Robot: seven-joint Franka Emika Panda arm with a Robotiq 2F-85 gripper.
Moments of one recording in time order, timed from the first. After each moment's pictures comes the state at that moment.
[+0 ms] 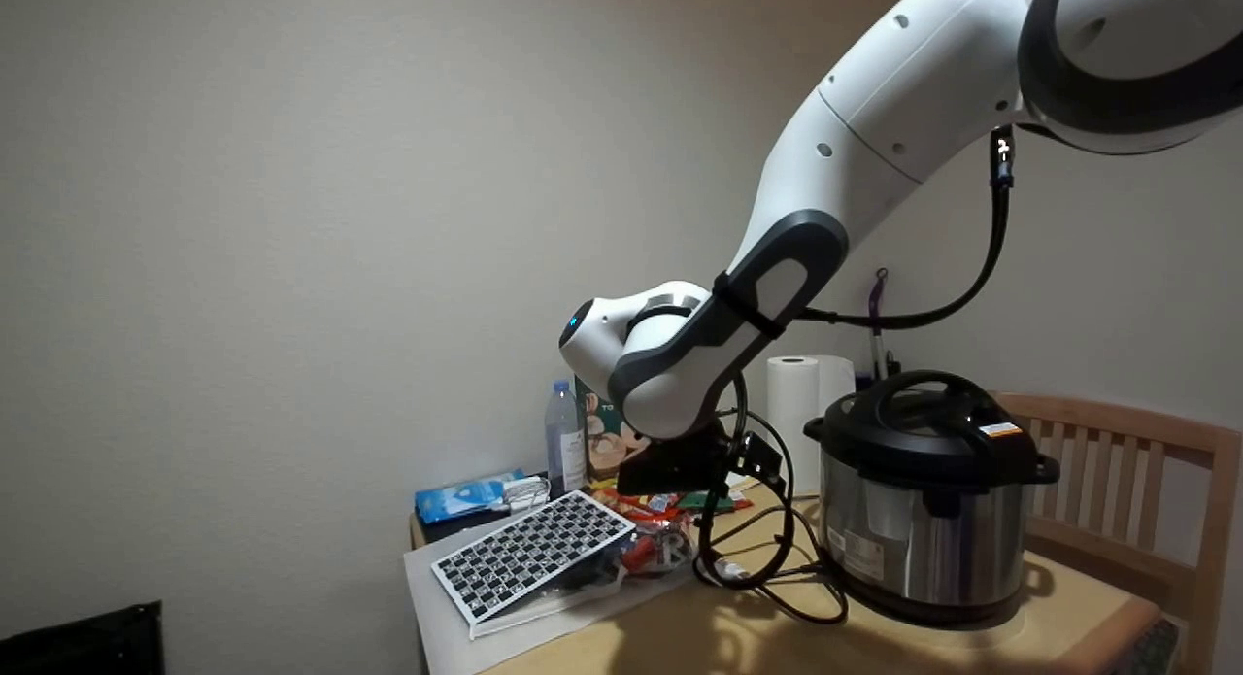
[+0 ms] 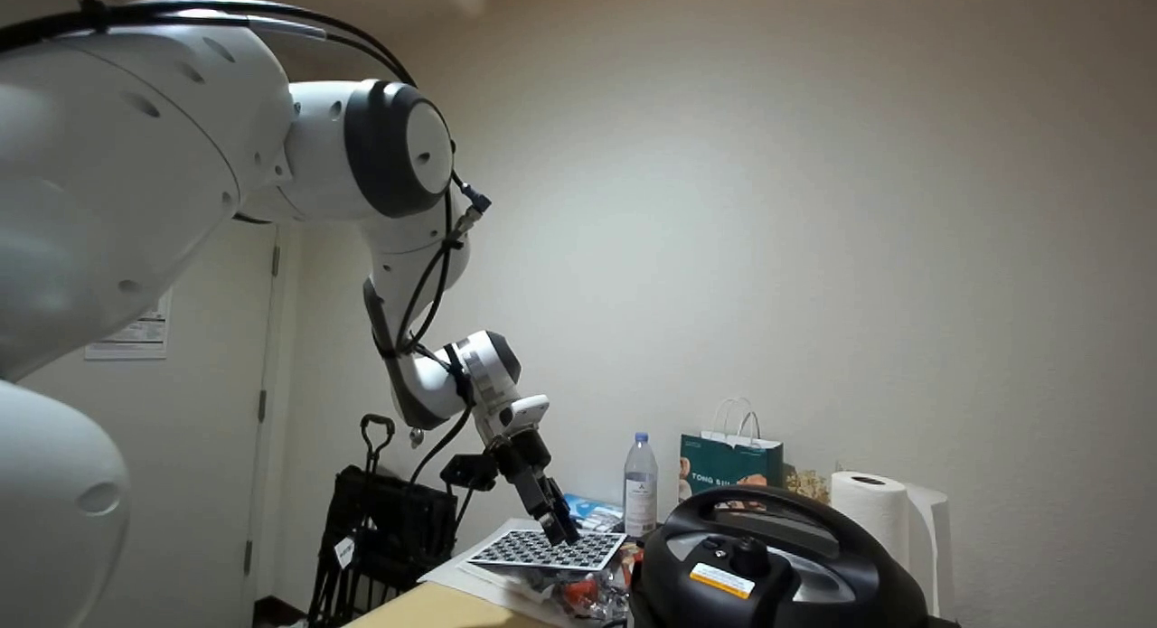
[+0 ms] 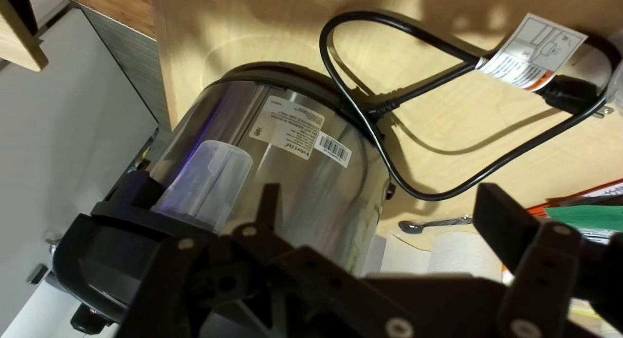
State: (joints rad) arm 0.22 0.60 -0.03 -1.67 -0.67 1.82 1.83
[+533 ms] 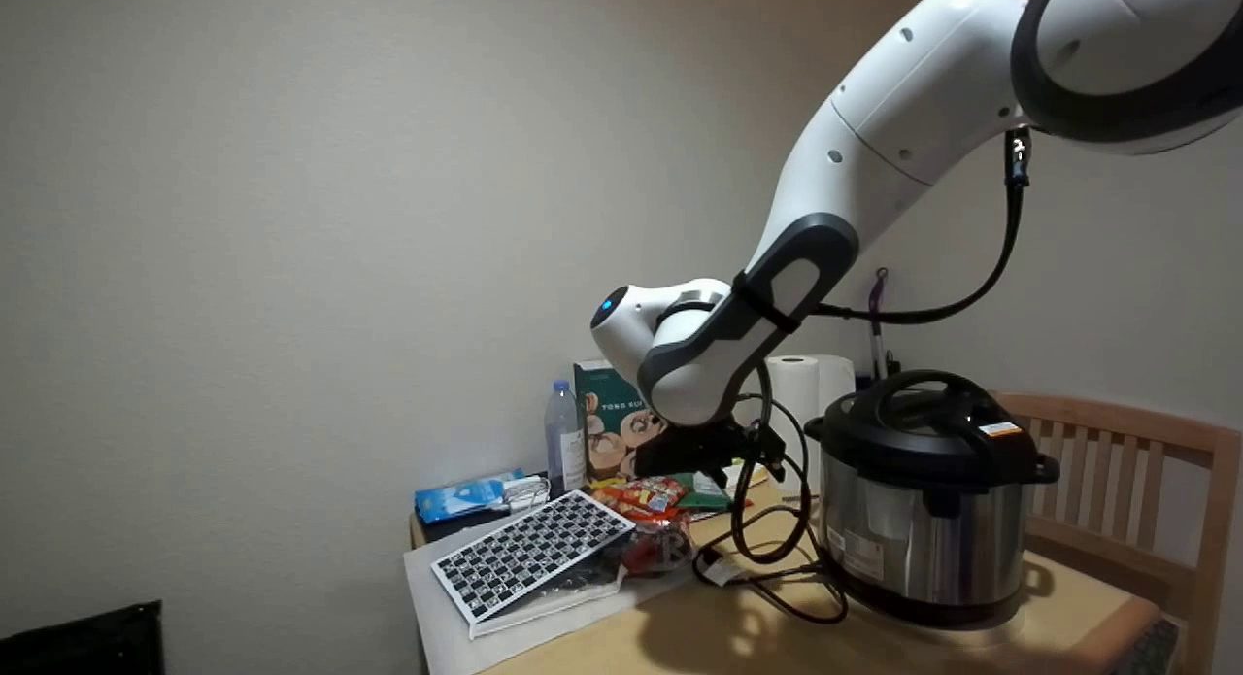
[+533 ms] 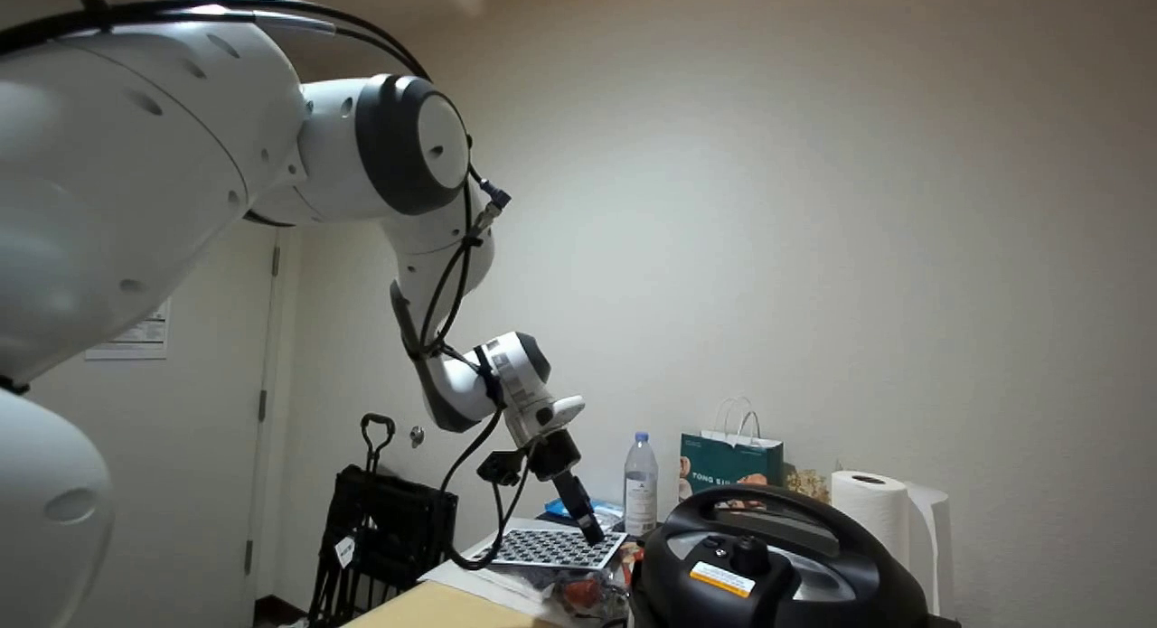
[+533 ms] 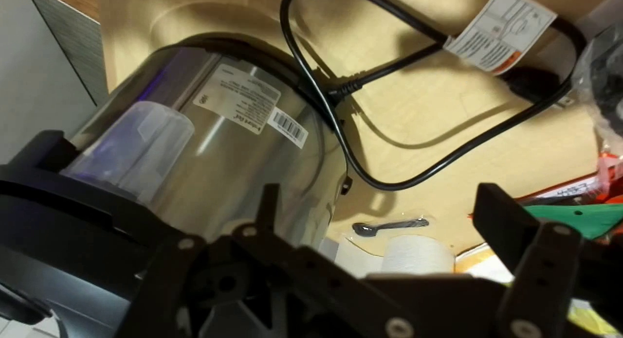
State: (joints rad) arm 0.16 0.60 -0.06 -1.67 -0.66 1.97 1.66
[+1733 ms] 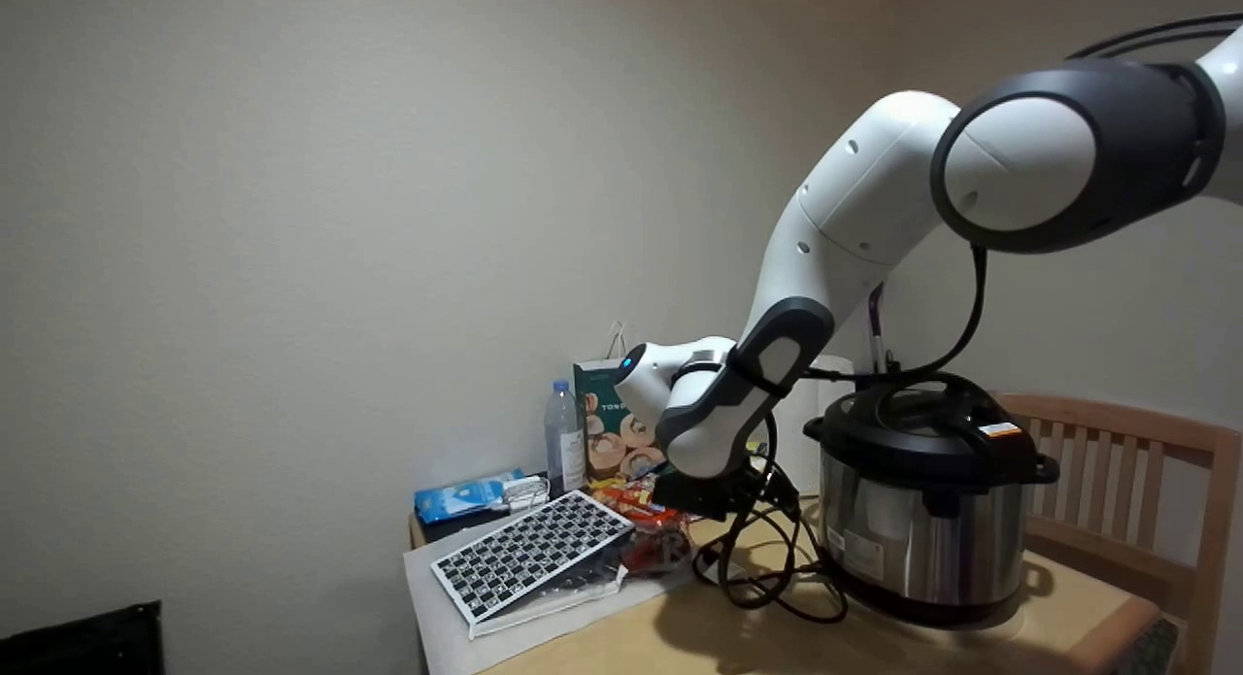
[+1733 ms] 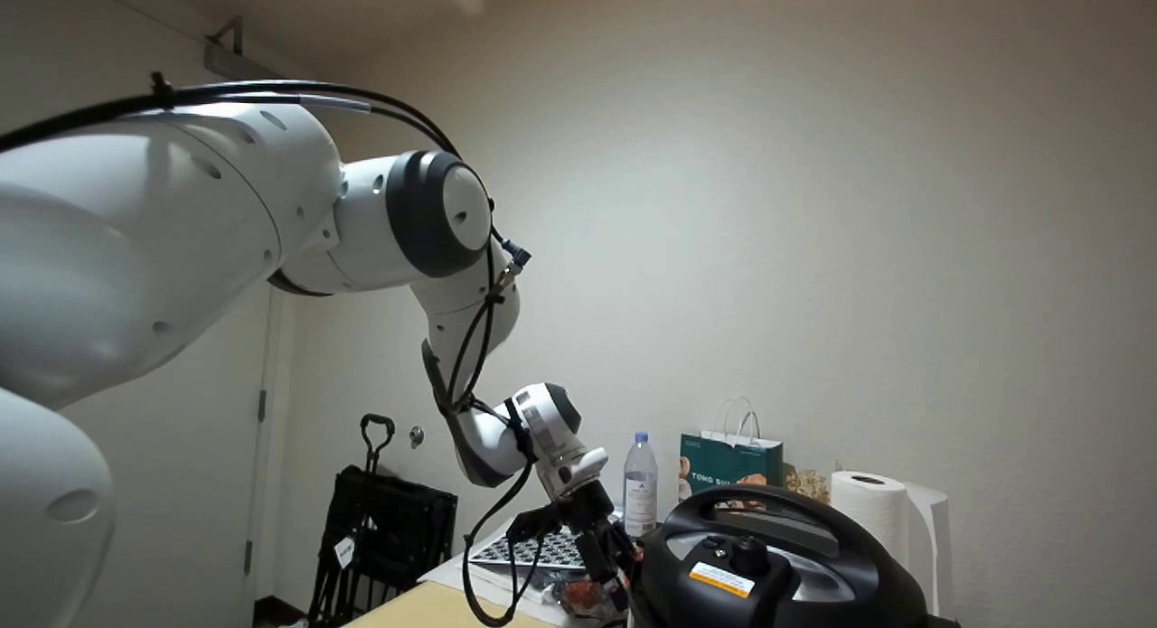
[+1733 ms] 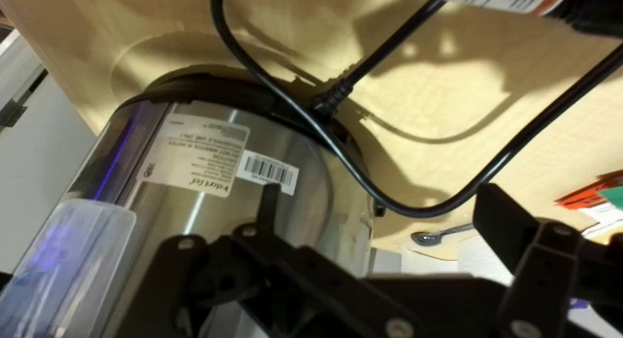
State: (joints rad) arm 0.16 0.80 -0.16 -1.55 -0.63 2.02 1.94
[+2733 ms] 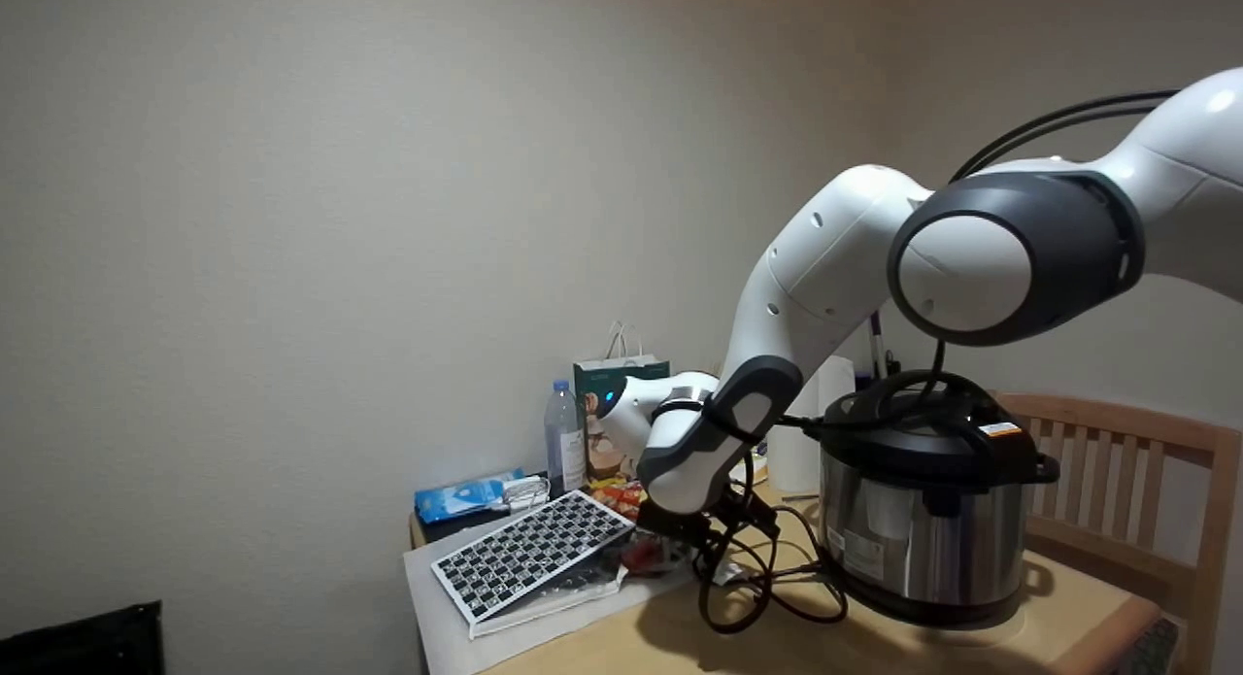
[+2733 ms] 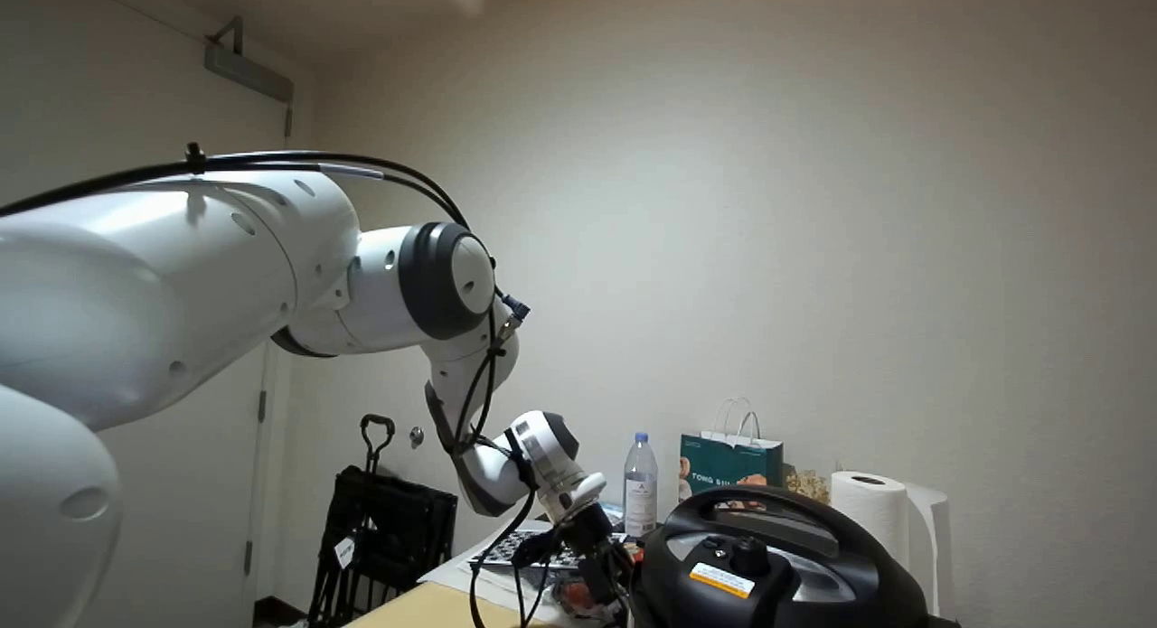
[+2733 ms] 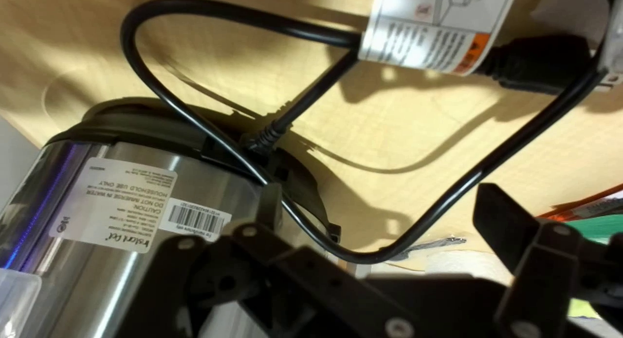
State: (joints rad) arm 0.19 0.98 -0.19 -1.35 -0.62 2.01 1.94
